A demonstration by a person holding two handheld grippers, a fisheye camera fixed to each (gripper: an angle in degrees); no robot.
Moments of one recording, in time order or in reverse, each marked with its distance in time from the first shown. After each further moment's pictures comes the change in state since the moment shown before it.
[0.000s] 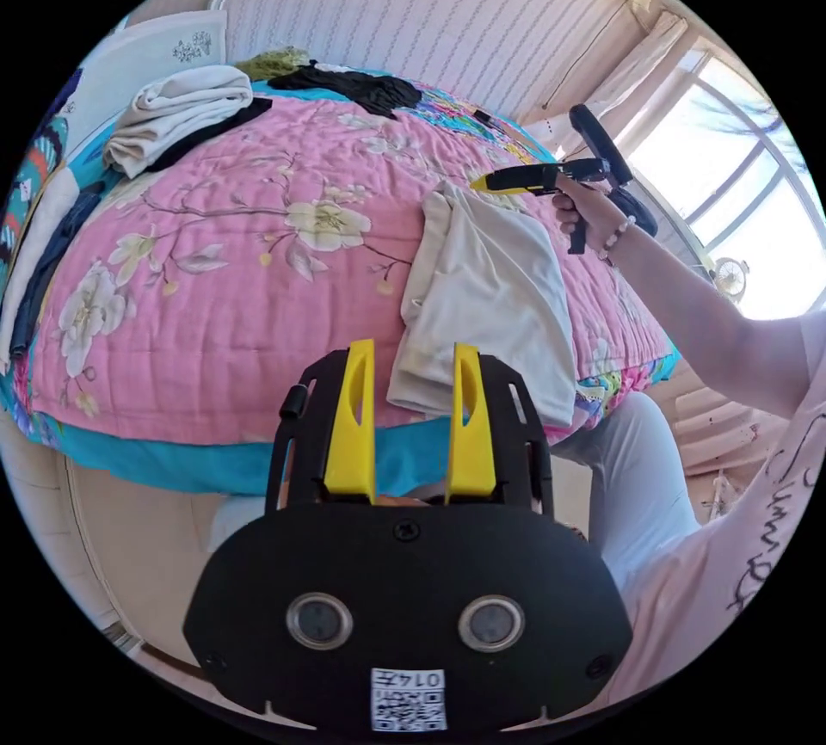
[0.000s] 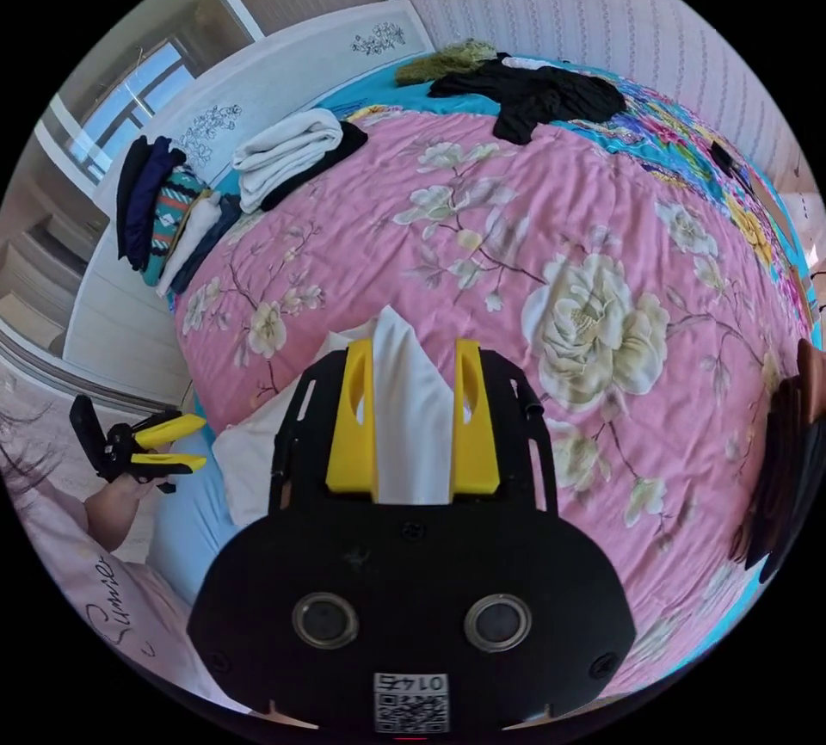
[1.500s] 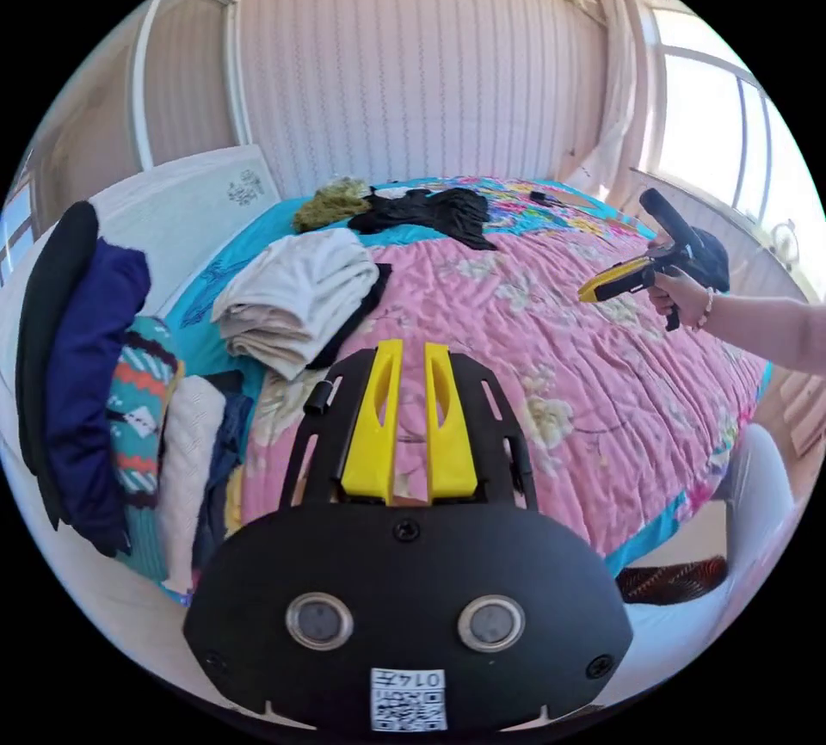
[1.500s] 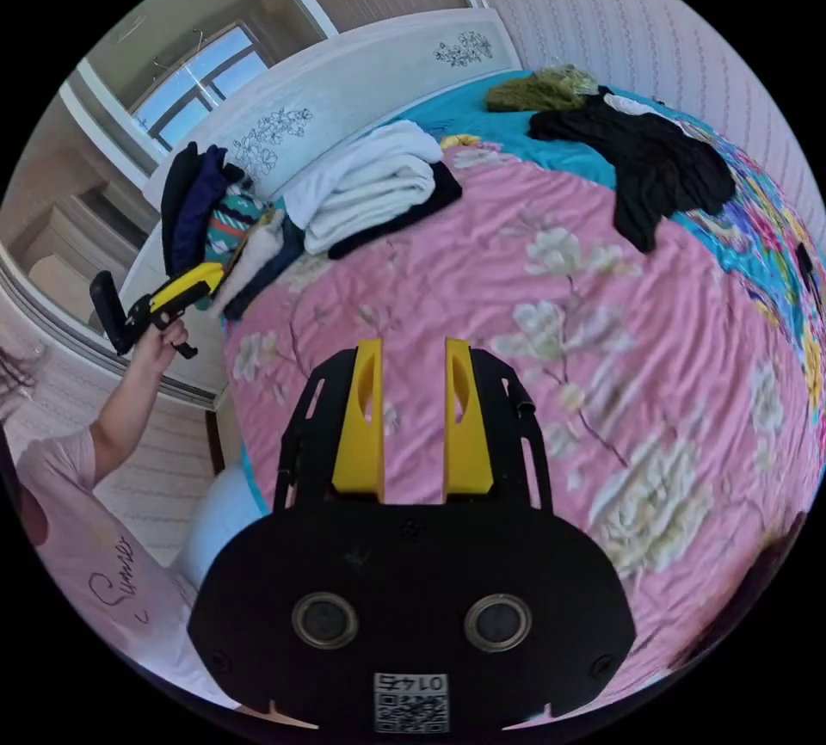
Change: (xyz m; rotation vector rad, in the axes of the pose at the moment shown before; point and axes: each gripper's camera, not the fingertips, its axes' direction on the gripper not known) left arm -0.026 -0.139 -0.036 0.308 -0.338 0.334; right arm -0.053 -0.053 -0.087 0.071 -0.063 -0.141
